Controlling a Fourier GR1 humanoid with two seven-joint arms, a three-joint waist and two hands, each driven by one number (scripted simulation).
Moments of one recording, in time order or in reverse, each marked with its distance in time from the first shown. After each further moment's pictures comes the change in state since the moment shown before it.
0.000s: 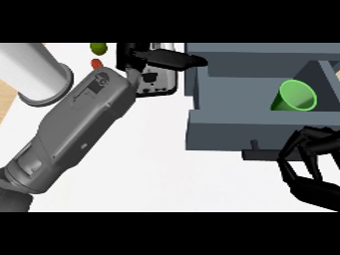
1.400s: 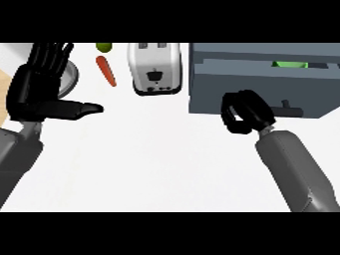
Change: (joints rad) left arm 0.588 0.345 0.190 -0.516 0.033 -0.215 0.019; right arm -0.558 0.090 0.202 1.141 0.749 -0.472 -0.326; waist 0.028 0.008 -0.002
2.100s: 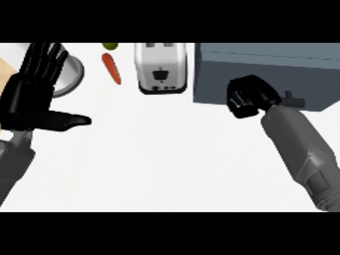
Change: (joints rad) left arm 0.073 0.010 0.045 -0.010 0.010 -0.119 -0.033; right arm -0.279 -0.037 -0.132 0.457 -0.045 0.031 -0.201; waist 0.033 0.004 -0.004
